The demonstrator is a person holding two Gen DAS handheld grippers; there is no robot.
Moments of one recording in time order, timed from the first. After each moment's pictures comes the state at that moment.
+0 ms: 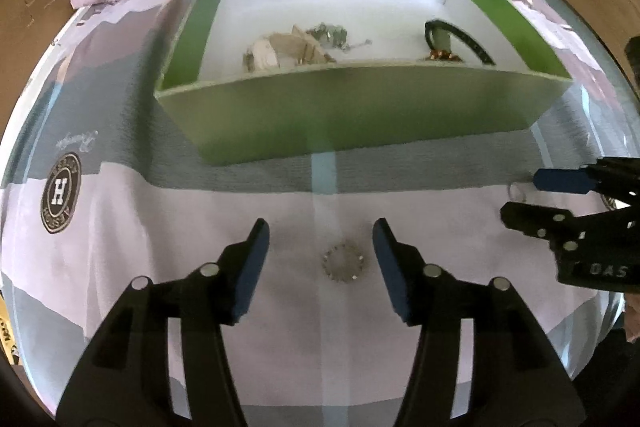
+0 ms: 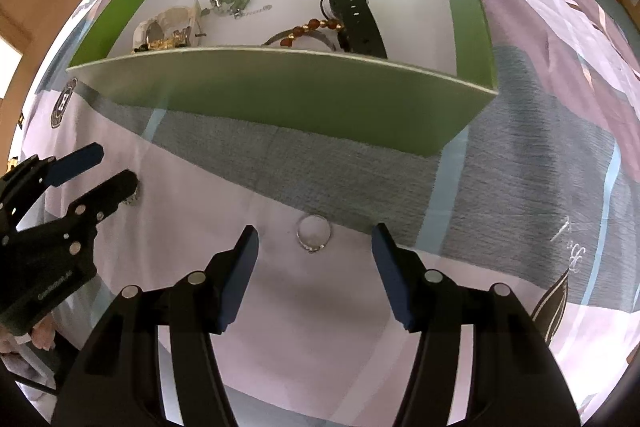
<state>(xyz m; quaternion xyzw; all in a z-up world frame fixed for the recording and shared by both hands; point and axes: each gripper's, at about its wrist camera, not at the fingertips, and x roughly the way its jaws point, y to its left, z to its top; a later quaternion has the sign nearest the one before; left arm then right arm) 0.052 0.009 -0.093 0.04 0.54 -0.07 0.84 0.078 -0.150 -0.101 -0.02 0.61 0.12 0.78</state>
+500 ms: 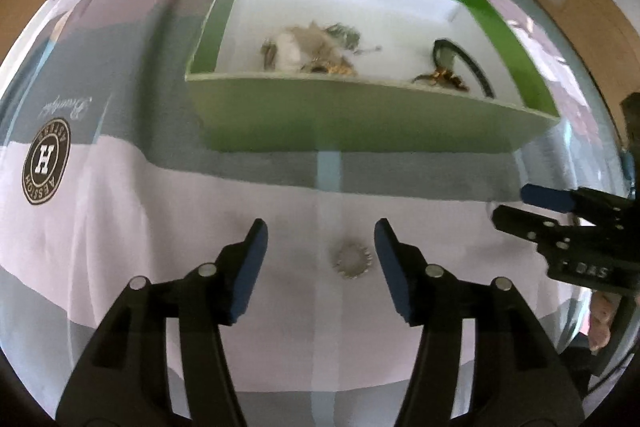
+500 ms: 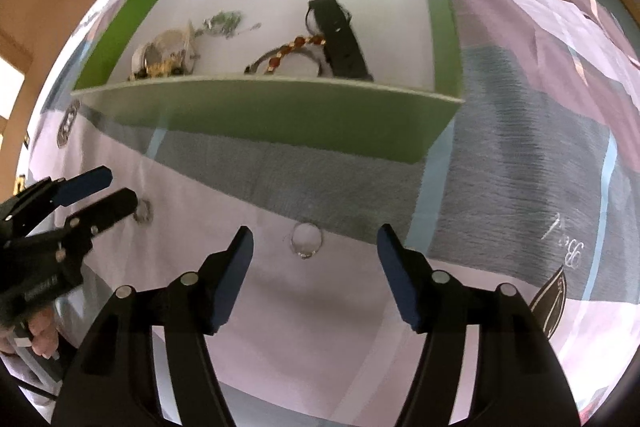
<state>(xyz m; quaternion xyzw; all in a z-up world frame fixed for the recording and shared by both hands) 0.058 0.033 -0.085 -0.04 0.56 -0.08 0.82 0.078 -0.167 -0.091 0.02 0.60 0.12 0.79</state>
